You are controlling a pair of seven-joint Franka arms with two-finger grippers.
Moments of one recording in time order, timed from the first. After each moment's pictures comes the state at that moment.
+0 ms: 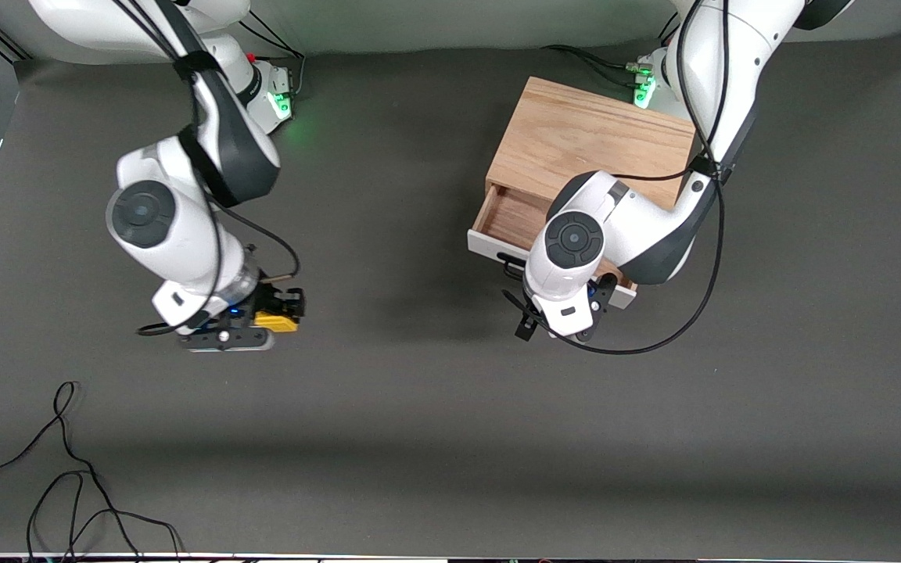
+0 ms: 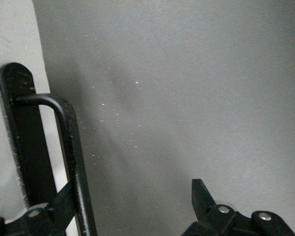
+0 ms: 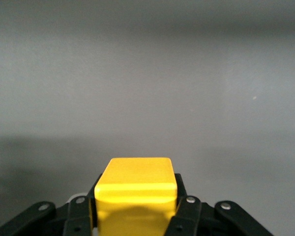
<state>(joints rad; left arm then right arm) -0.28 0.58 -0.36 -1.59 0.16 2.13 -1.75 0.26 0.34 0.12 -1.67 -0.04 2.04 0.45</state>
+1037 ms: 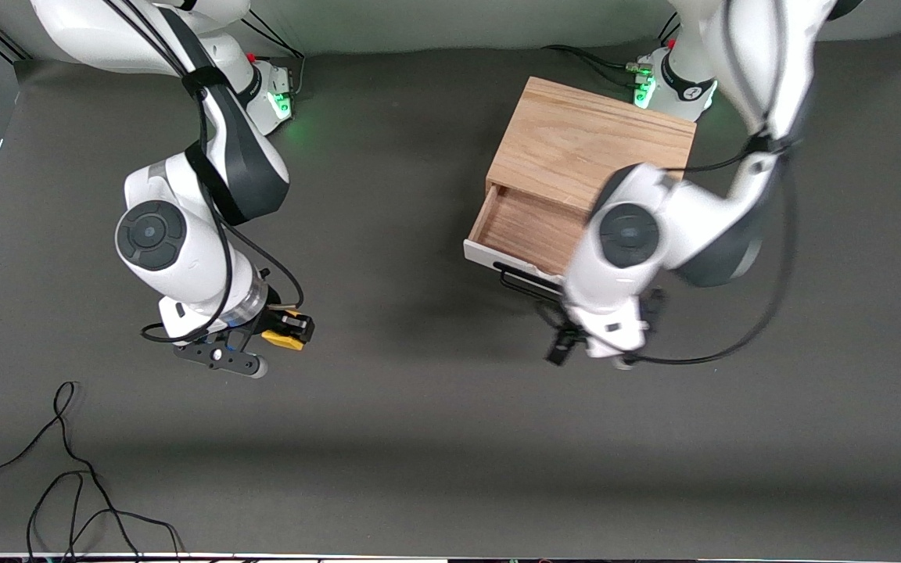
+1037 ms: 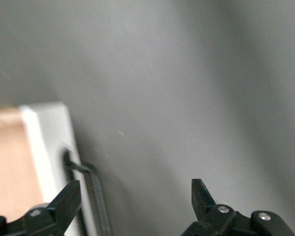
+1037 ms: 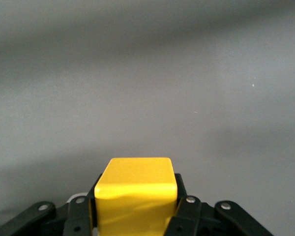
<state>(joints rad) -0.16 0.49 -0.36 -1.46 0.18 1.93 -1.52 0.27 0.41 0.10 -1.53 -0.04 1.98 0.65</state>
